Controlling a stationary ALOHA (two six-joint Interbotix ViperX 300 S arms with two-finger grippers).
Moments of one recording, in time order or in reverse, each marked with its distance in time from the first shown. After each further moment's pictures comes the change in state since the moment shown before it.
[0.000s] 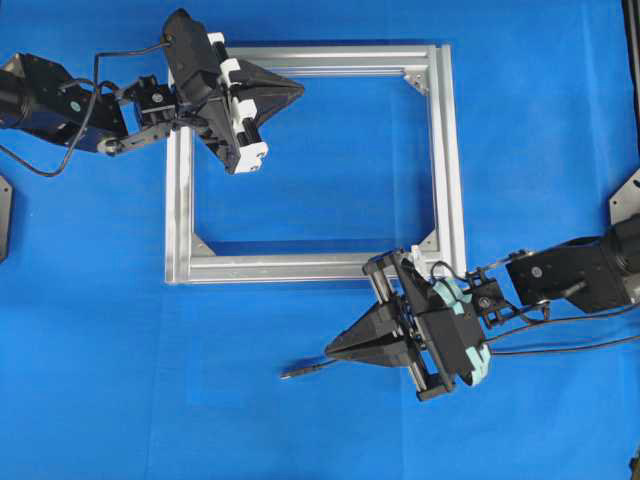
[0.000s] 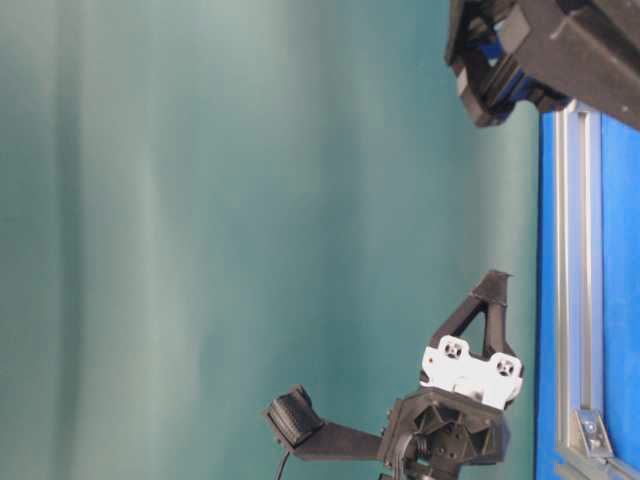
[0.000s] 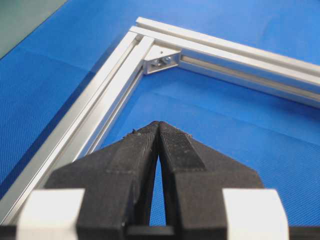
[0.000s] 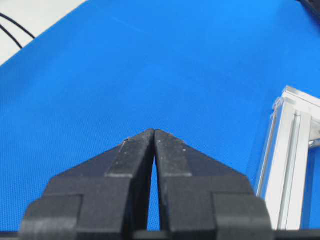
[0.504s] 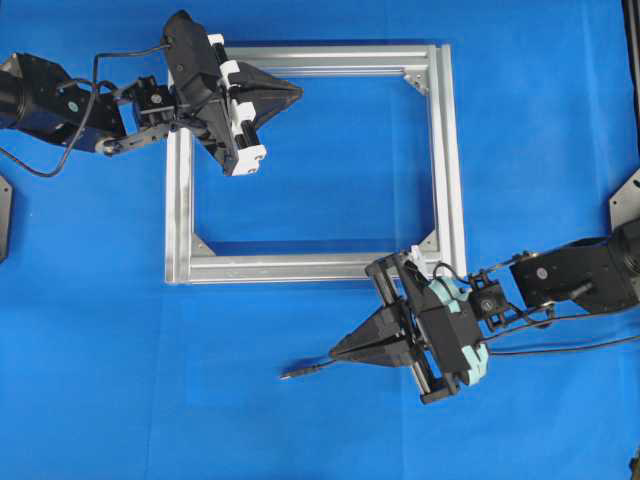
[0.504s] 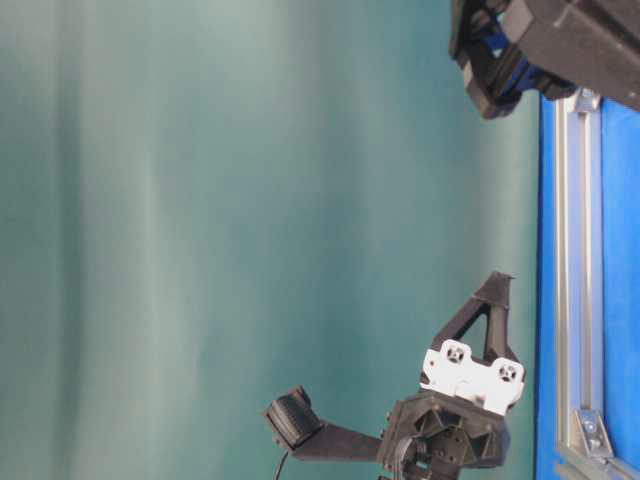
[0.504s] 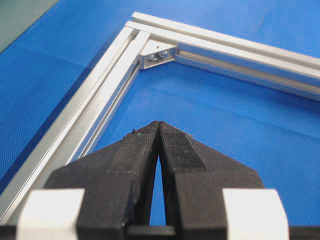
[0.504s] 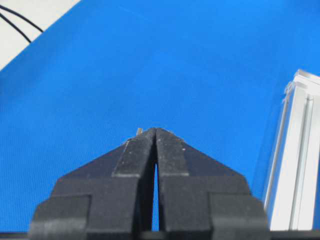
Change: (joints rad) left arm -0.002 -0.011 0.005 0.014 0.020 0.005; right arm 0.012 -0.028 0.000 0.000 0.074 0.064
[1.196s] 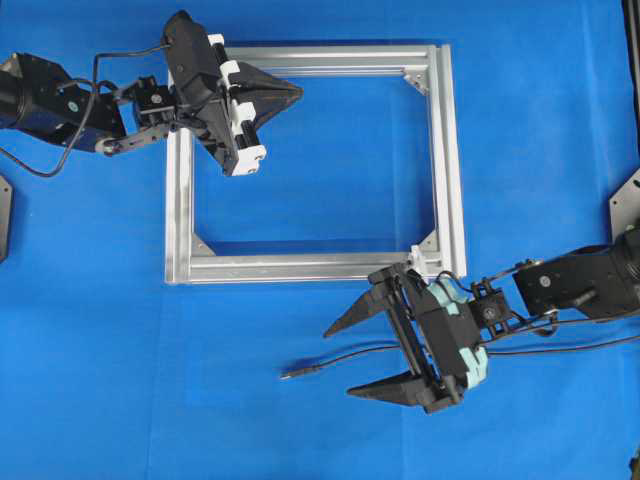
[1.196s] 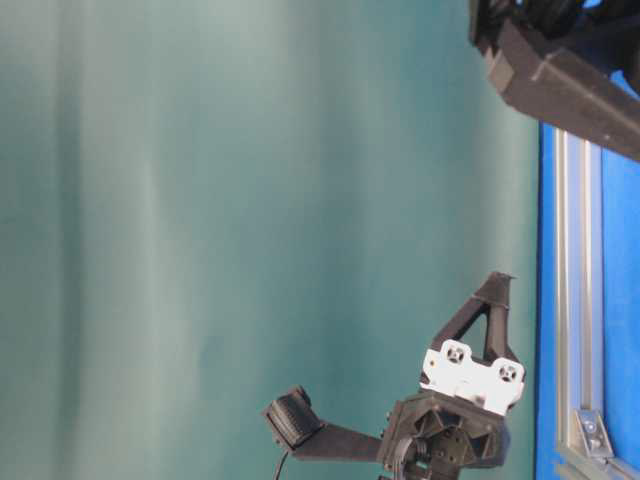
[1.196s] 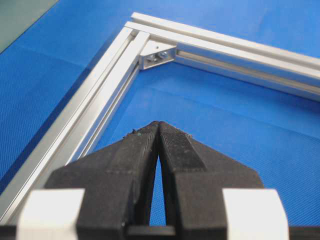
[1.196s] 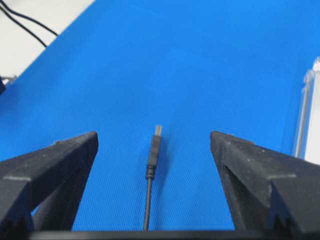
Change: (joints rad) left arm 0.000 0.000 0.000 0.000 0.000 0.000; right arm 0.031 0.000 0.000 0.043 0.023 0.046
